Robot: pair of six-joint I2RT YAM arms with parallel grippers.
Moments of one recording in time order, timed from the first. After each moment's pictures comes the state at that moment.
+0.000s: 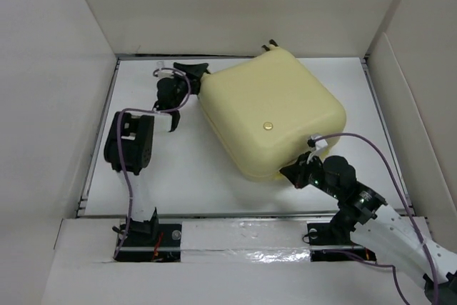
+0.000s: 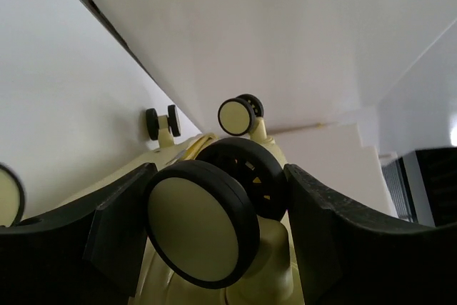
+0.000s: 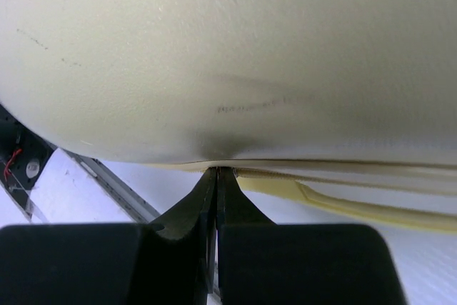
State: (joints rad) left arm -0.22 2.01 1.11 0.93 0.22 -1.41; right arm 0.73 0.45 0.36 -0.27 -0.02 0.46
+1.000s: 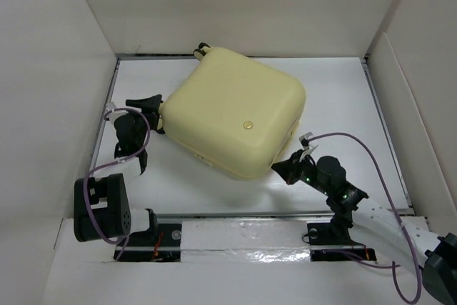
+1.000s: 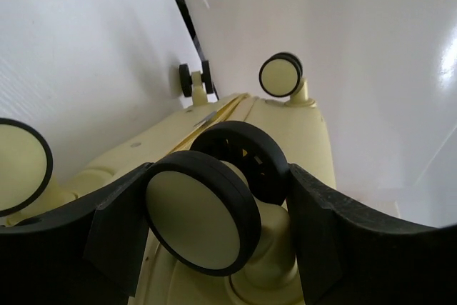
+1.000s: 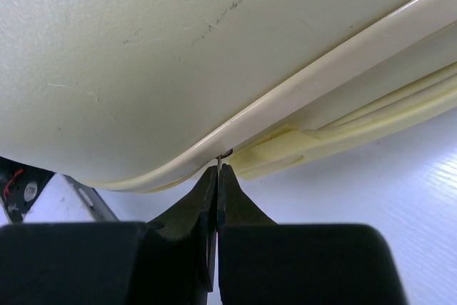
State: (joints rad) left arm 0.10 1.31 0.46 0.69 0.16 -1.28; right arm 0.67 0.67 0.19 0.25 -0.17 0.47
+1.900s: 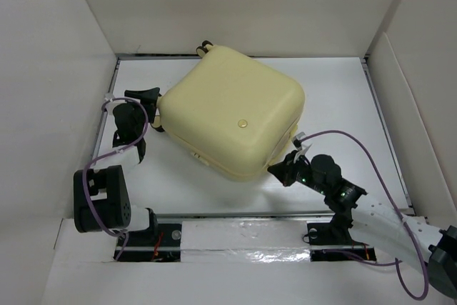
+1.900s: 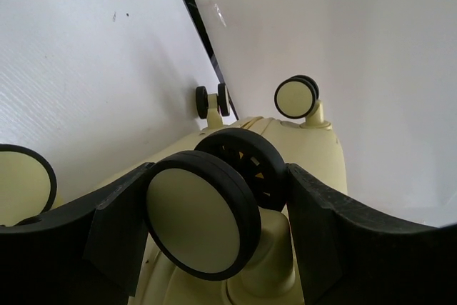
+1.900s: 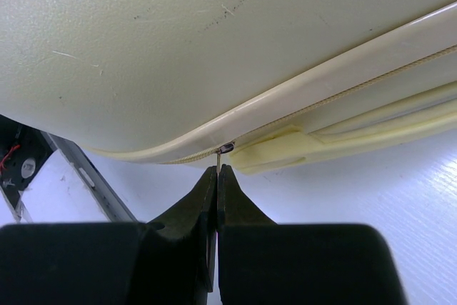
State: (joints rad) left arm 0.11 1.37 0.58 0.59 0.10 -1.24; right arm 0.76 0.71 0.25 0.17 -0.13 0.42
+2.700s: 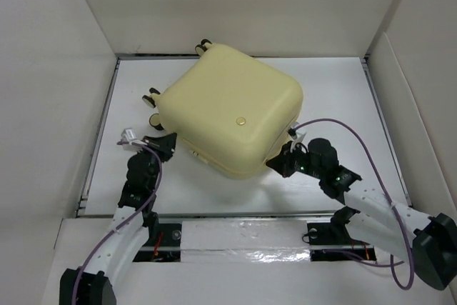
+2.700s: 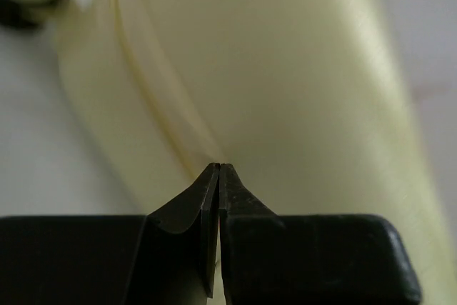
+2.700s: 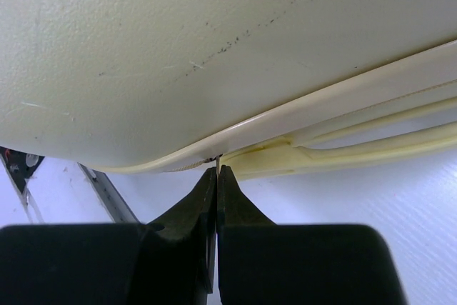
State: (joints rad) left arm -0.17 0.57 0.17 0.38 -0.10 -1.01; right arm 0.62 0.87 0.36 0.15 -0.28 0.36
